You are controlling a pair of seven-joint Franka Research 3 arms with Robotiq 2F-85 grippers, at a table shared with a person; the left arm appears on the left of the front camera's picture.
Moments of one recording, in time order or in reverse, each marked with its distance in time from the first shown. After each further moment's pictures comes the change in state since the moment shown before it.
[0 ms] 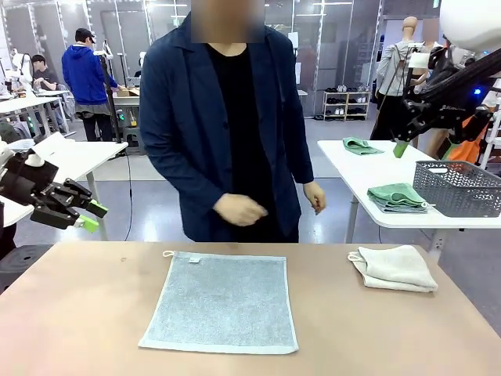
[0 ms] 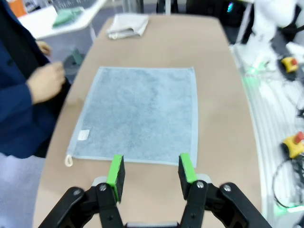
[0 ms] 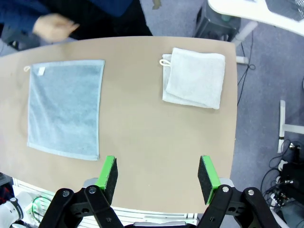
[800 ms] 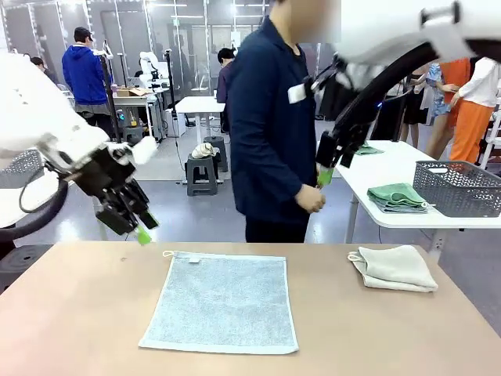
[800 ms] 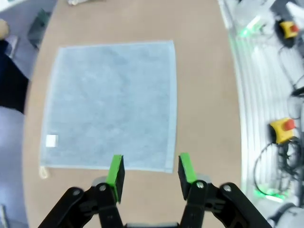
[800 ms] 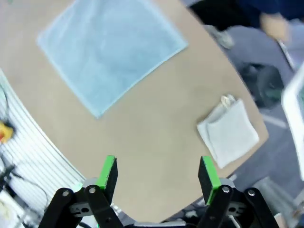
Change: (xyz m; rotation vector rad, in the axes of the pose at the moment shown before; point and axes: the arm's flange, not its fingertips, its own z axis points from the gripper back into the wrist) left arm 0.120 -0.032 -0.119 -0.121 0.400 -0.012; right arm 0.012 0.154 -0.066 0.092 0.187 0.896
